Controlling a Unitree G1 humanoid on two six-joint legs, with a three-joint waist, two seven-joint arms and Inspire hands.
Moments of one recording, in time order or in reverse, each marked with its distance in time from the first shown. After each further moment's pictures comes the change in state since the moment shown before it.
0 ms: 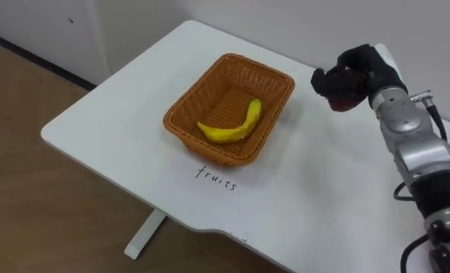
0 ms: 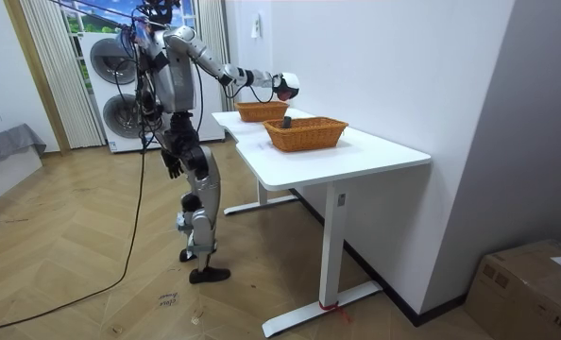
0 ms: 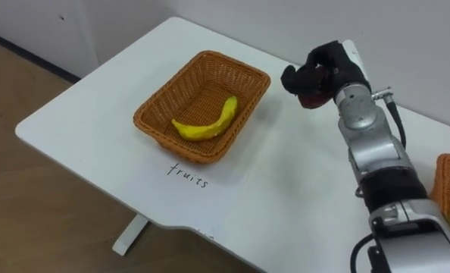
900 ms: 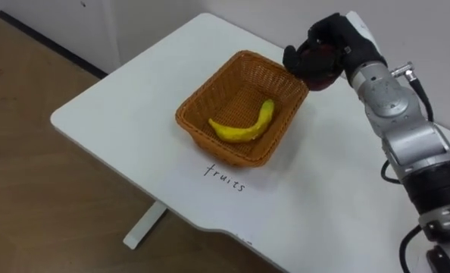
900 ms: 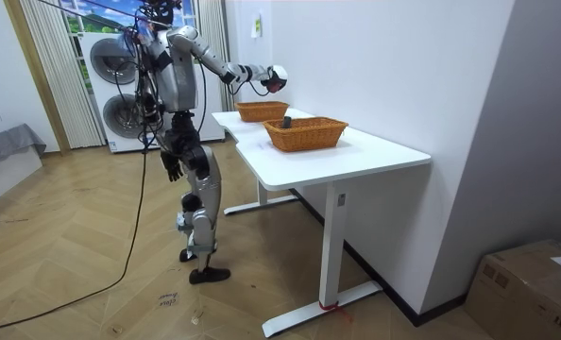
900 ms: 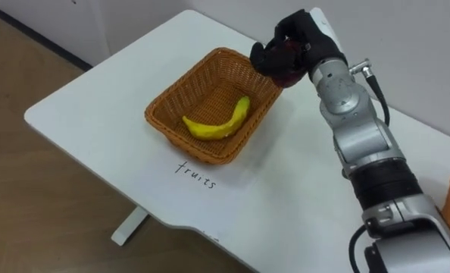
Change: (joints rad) left arm -0.002 0.003 0.002 -0.013 0.040 0.017 -0.010; right arm -0.029 0.008 0.099 -0.162 0.000 0.050 0.045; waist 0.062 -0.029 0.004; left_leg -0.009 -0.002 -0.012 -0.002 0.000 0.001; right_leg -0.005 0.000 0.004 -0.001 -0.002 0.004
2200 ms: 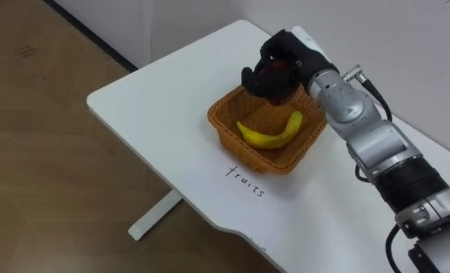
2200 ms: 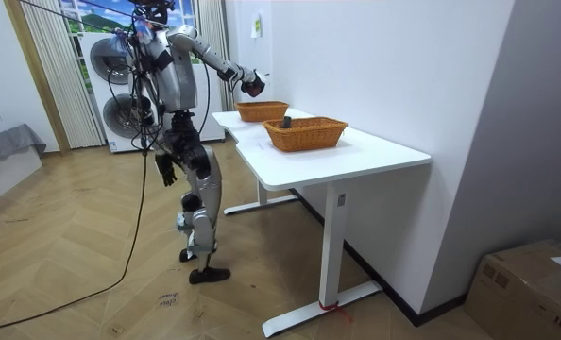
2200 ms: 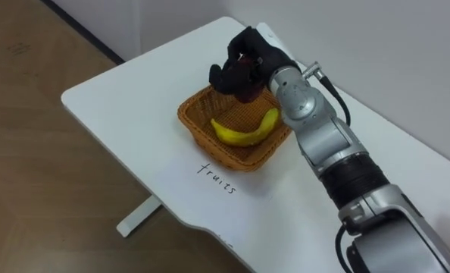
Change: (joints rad) left arm -0.013 0.028 -0.002 0.012 0.001 0.014 0.001; right arm -0.040 0.053 0.169 0.012 0.009 0.020 0.020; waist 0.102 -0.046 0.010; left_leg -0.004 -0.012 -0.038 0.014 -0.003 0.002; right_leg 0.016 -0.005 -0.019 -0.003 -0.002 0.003
